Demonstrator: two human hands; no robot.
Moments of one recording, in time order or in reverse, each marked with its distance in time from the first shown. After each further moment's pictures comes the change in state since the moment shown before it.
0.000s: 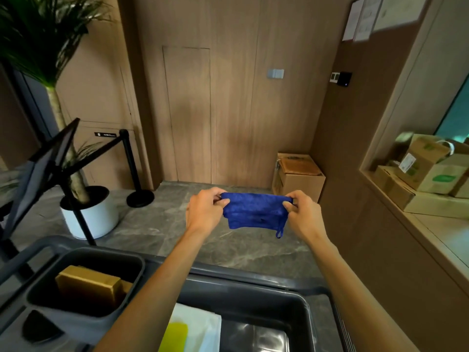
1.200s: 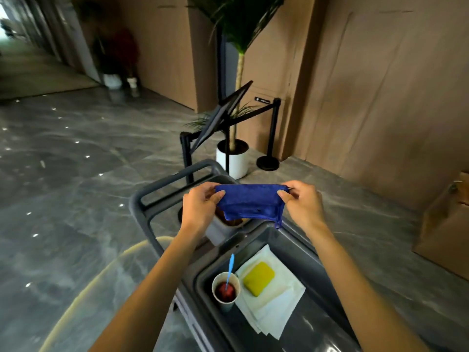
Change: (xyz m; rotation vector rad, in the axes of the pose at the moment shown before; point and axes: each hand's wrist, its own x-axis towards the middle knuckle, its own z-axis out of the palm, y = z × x) left_hand -0.193 -0.120 -0.169 0.027 0.606 -0.306; right_hand -0.103 -0.134 0.167 0.352 -0.588 -0.348
